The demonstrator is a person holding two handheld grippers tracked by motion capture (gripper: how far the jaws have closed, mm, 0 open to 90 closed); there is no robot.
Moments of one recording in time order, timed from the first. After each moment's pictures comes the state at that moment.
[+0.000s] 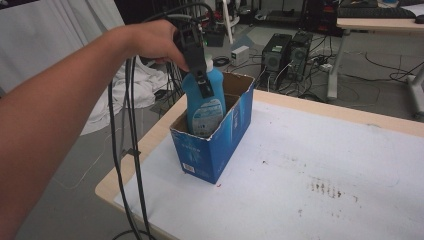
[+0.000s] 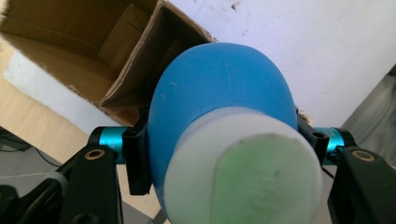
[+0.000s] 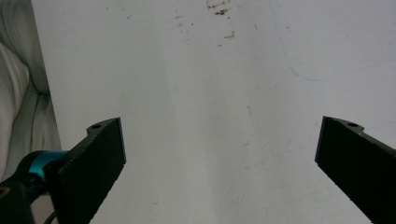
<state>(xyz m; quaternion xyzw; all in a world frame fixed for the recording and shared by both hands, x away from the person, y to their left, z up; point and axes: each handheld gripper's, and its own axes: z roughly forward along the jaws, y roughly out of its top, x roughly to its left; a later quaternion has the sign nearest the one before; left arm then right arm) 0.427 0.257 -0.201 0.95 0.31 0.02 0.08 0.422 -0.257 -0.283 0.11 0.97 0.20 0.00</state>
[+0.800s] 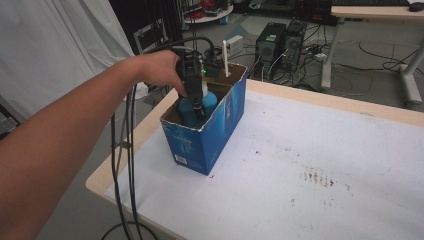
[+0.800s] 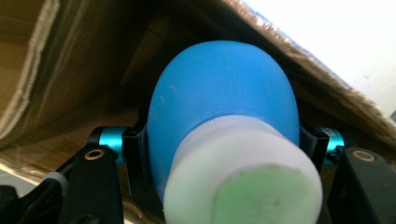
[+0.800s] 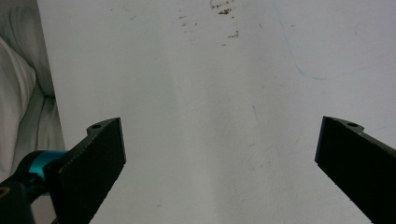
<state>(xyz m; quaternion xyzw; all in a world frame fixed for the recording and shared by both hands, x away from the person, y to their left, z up) 0.434 0.252 -0.278 0.95 0.30 0.00 0.04 0.422 -0.262 -0.289 0.11 0.97 0.21 -0.01</state>
